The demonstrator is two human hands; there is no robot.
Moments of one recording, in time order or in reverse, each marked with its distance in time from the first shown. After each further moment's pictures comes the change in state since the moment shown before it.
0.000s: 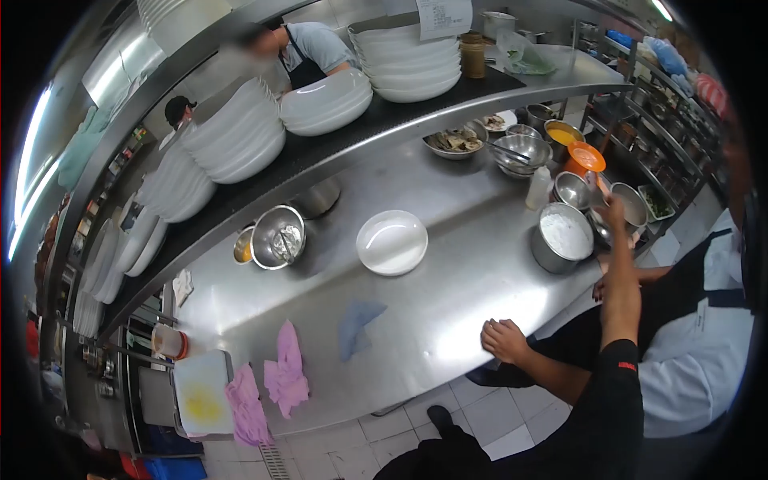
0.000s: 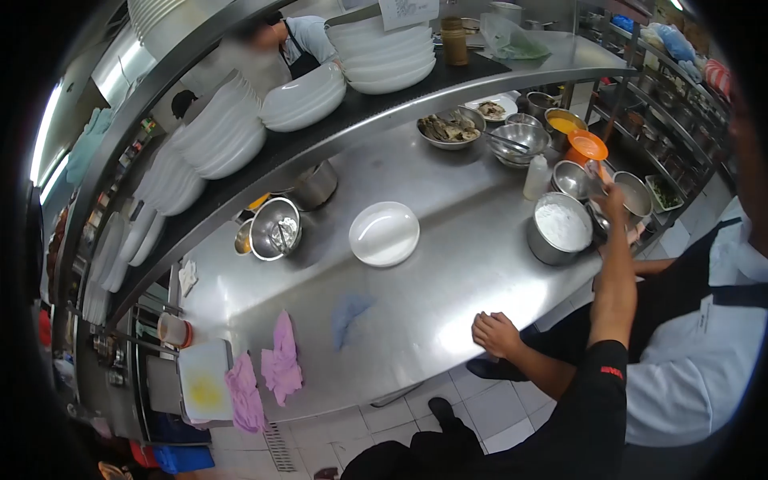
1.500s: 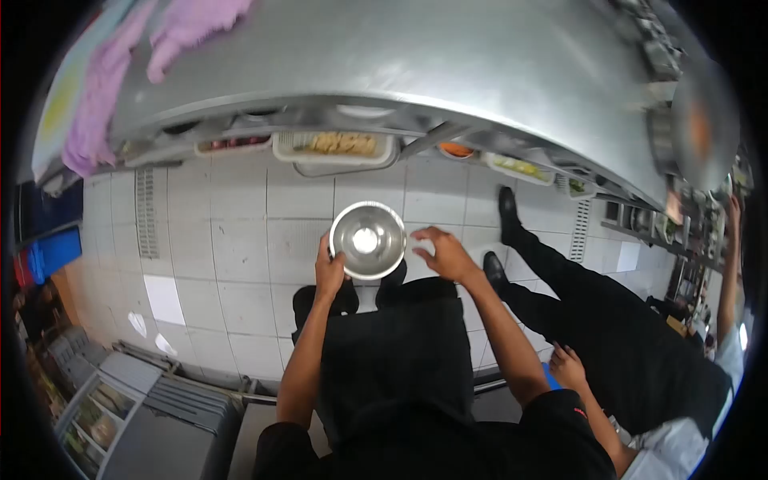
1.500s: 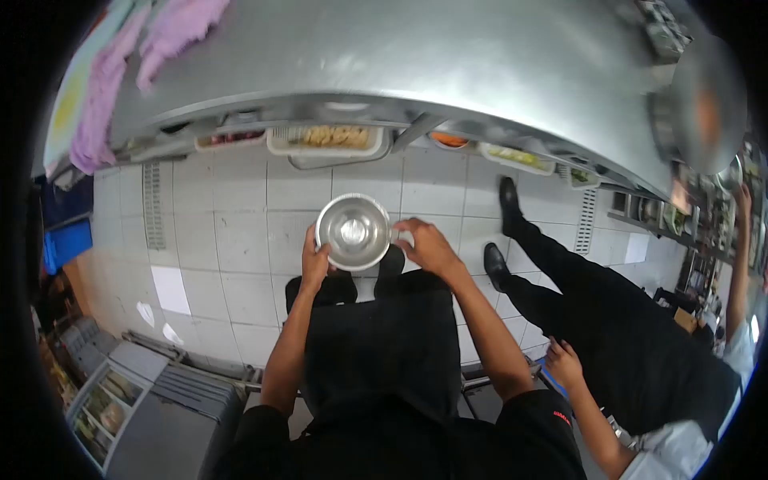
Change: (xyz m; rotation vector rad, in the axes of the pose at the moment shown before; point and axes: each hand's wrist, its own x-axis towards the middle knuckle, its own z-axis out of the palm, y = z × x) left_hand 0.058 0.019 0.287 -0.680 -0.201 0.307; right_hand -0.067 -0.363 -0.155 1.941 -0.345 -0.111
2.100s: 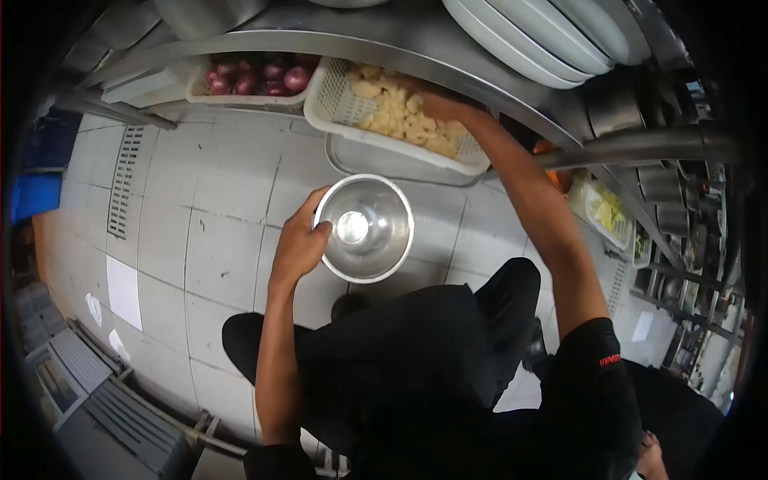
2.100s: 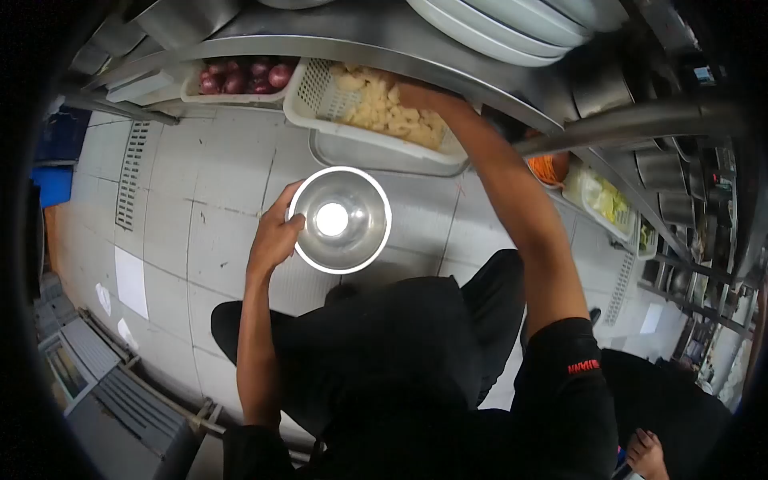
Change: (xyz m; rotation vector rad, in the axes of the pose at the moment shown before) left_hand 0.164 -0.050 -0.099 0.343 0.016 0.218; right_hand 0.407 0.095 0.103 -0.872 0.121 -0.439
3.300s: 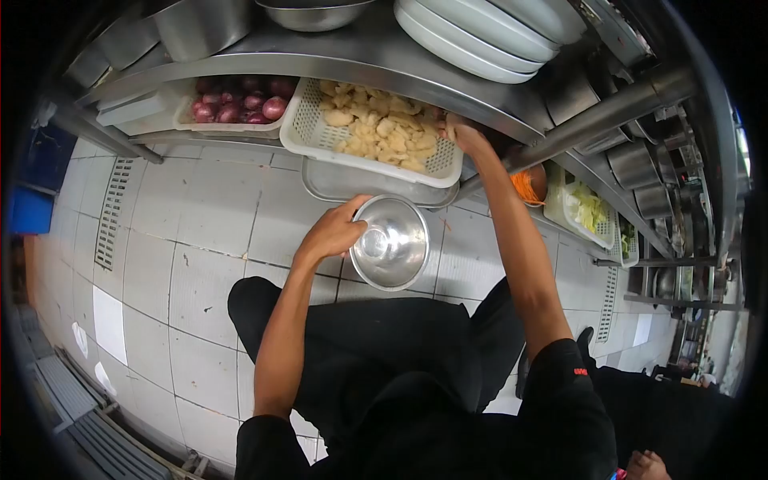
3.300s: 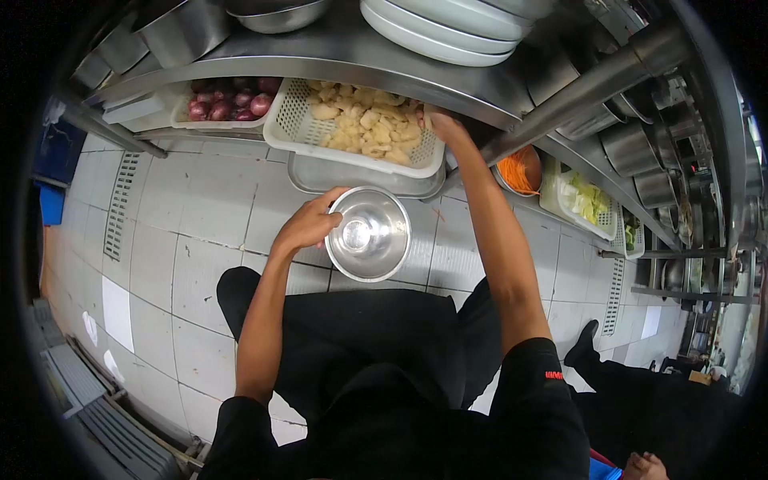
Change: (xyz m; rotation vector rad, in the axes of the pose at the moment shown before) left_hand 0.053 0.015 0.063 0.108 -0.341 0.118; right_hand -0.057 0.064 0.007 1.388 0.097 0.419
